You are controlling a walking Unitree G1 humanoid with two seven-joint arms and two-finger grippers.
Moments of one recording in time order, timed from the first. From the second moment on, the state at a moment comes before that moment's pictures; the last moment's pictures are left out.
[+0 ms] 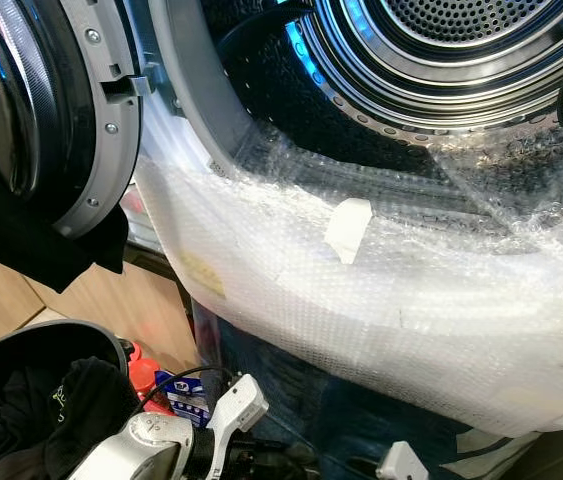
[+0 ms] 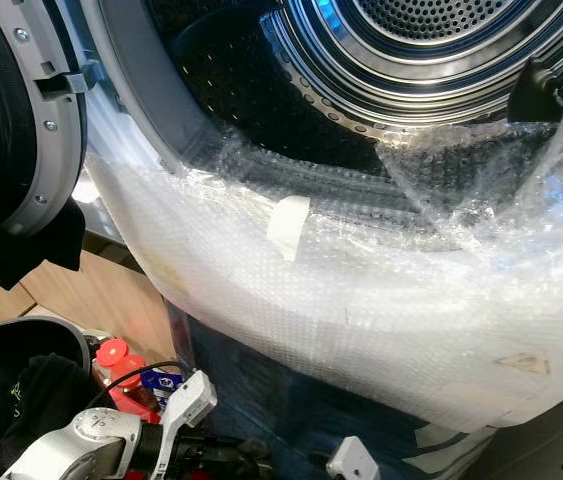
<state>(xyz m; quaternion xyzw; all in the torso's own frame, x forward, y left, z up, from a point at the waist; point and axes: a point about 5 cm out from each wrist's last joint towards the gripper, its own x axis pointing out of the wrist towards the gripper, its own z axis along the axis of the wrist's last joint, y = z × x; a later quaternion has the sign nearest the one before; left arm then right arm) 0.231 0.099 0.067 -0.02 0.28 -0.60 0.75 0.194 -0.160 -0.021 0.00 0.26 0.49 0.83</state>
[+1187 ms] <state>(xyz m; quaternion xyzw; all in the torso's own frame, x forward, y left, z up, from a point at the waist) 0.239 0.073 0.071 0.01 0.22 -0.62 0.75 0.200 -0.129 -0.014 0.04 0.27 0.56 0.78</state>
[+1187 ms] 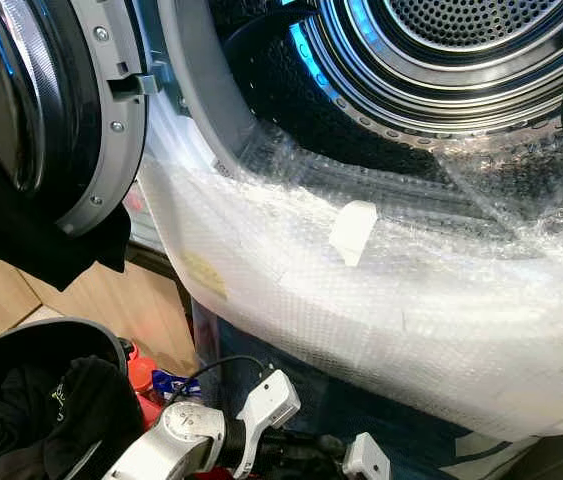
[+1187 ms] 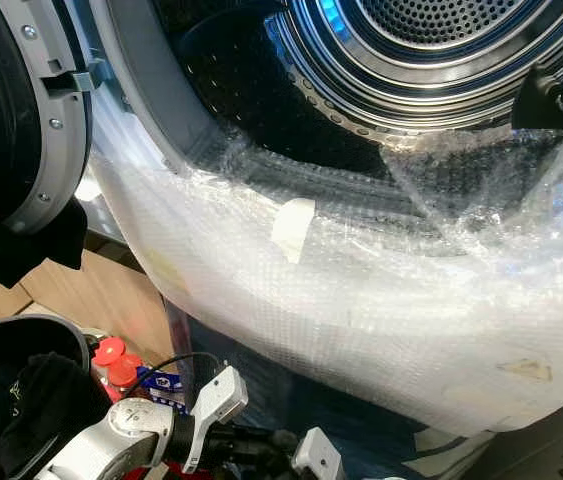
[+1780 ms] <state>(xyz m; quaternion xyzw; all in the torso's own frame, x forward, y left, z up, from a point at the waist) 0.244 0.080 0.076 0.01 0.21 -0.61 0.77 0.204 -0.127 -0.015 0.04 0.27 0.55 0.79</state>
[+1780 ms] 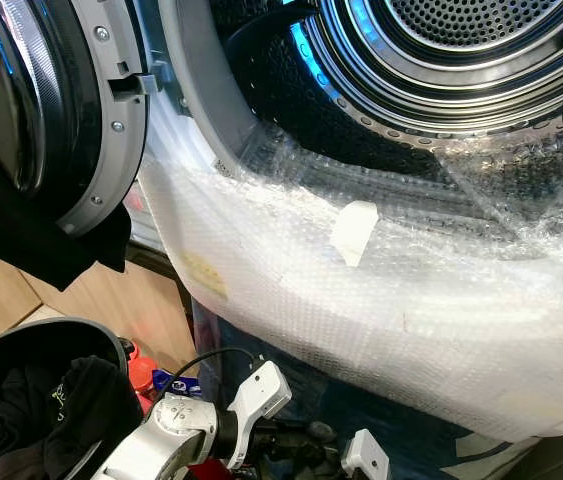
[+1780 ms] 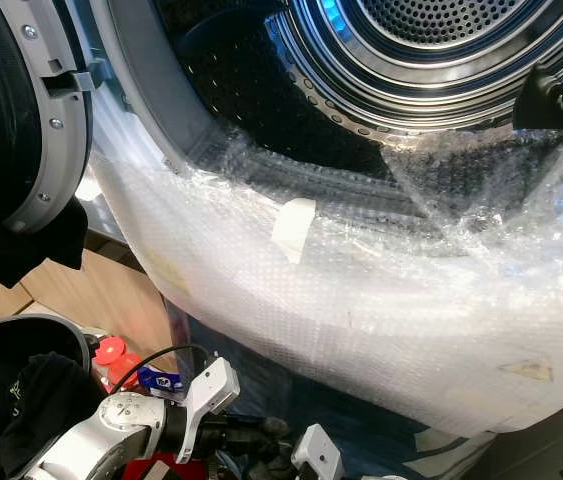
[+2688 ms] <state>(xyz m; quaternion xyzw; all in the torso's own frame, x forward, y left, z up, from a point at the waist) 0.242 0.144 0.093 0.08 0.23 -0.55 0.80 0.189 -0.131 -0.025 0.11 0.27 0.49 0.82</state>
